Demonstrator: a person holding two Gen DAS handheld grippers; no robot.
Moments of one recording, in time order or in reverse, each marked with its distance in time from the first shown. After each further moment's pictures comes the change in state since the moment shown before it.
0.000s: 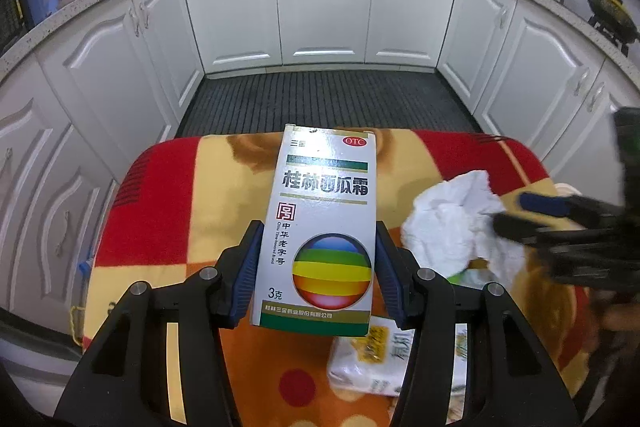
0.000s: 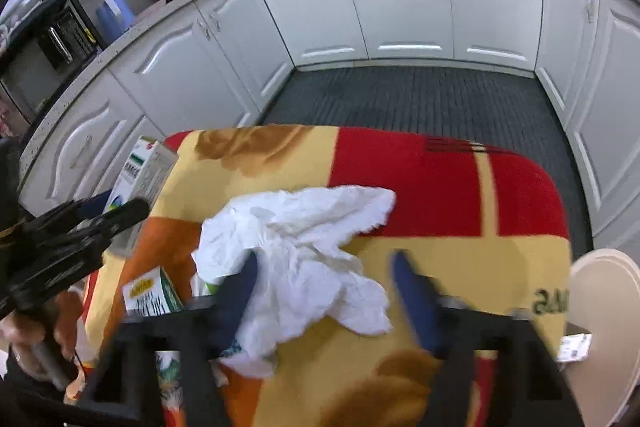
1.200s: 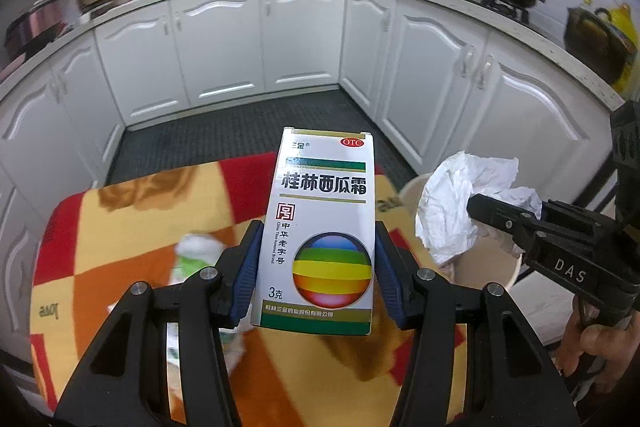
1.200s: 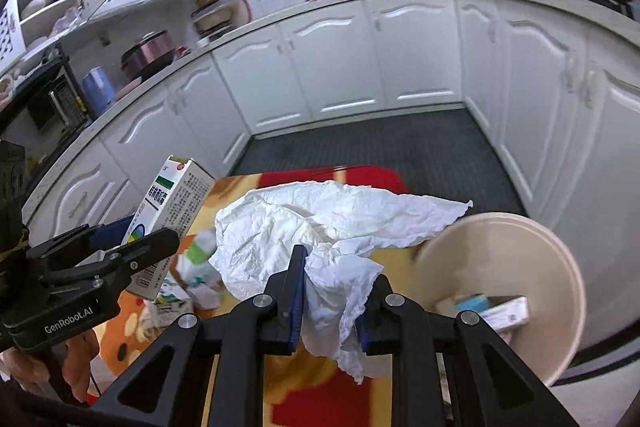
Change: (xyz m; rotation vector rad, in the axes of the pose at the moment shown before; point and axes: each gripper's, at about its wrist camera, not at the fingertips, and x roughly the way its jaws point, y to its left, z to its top) left arm -0.075 -0.191 -0.016 0.189 -0.103 -0.214; right arm -0.173 -0.069 -0.083 0.139 -0.259 -0.155
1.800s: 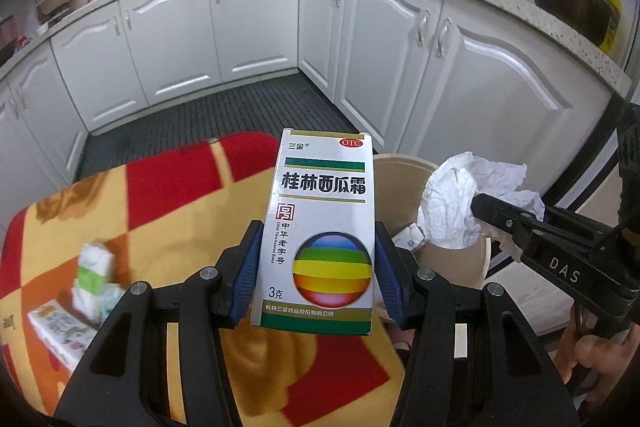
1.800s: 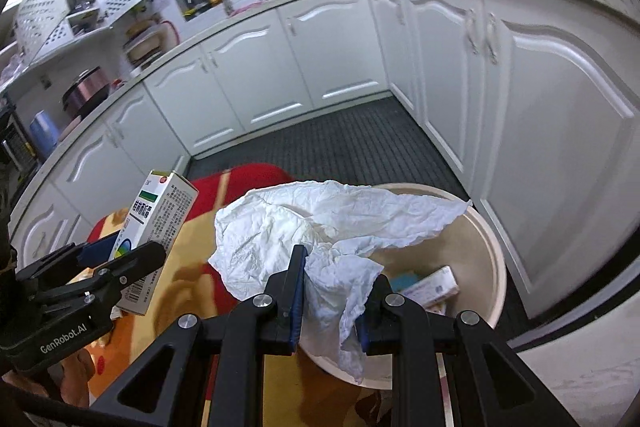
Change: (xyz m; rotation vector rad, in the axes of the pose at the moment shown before) left arm 0.057 -0.092 0.001 0.069 0.062 -0.077; right arm -0.028 -0.103 -0.027 0.162 -0.007 -0.160
